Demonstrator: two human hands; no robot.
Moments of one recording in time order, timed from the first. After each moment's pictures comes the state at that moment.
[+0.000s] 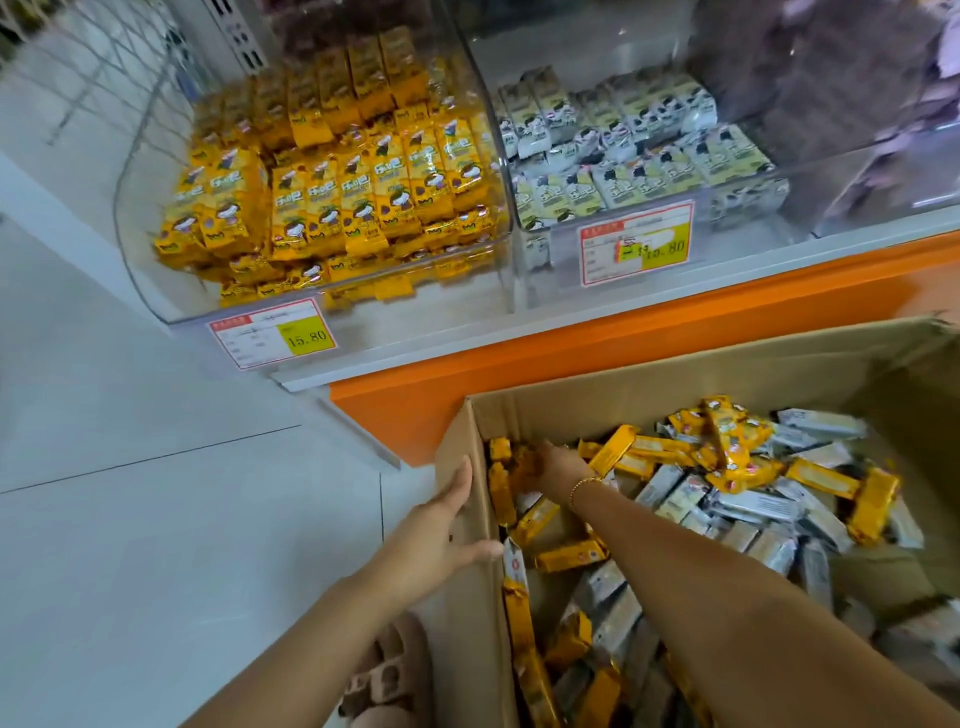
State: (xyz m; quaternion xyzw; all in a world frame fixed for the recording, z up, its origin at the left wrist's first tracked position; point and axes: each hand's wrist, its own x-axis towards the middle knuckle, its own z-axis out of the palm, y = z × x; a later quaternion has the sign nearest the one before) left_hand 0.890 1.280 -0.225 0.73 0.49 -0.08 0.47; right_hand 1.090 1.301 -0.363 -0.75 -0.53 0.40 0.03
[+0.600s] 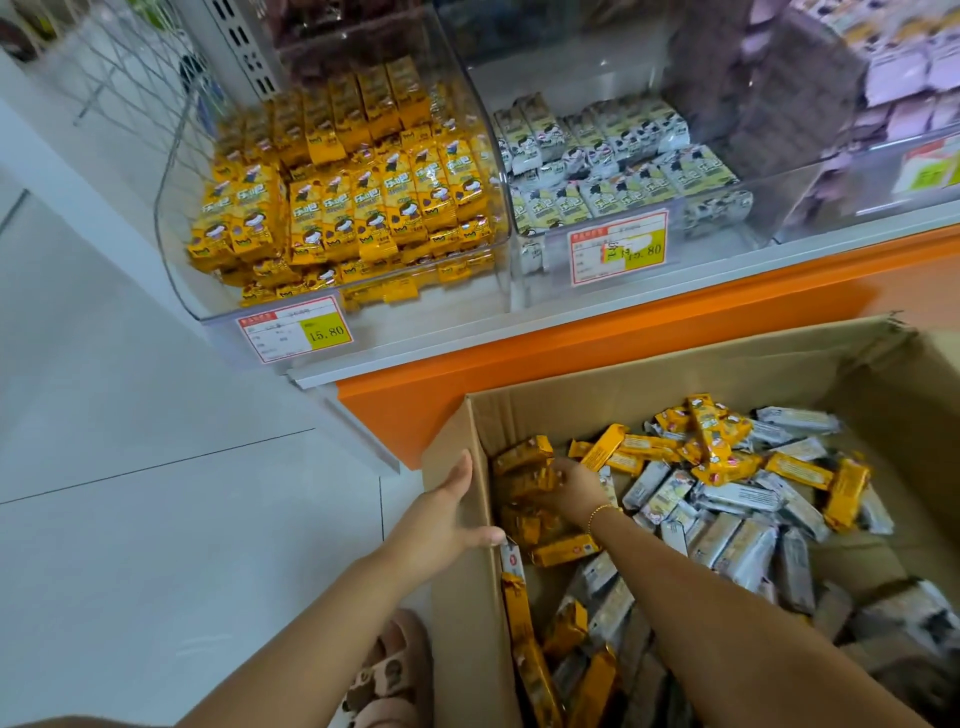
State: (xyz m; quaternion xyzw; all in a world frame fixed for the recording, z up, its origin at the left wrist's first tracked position) left_hand 0.895 1.275 -0.214 0.73 0.49 -0.09 0.46; right_hand 1.092 1.252 -0.343 -0.77 -0.45 0.41 0.17
